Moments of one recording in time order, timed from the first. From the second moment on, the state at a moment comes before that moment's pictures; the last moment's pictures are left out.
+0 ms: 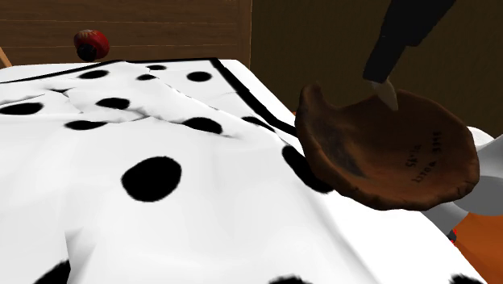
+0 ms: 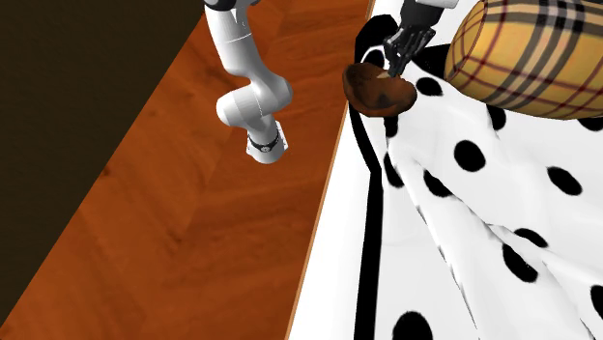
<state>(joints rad) 0.30 -0.56 0.65 -1.71 0.14 1.28 0.51</state>
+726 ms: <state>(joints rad) 0.32 -0.60 0.64 -1.79 0.15 1.33 0.51</state>
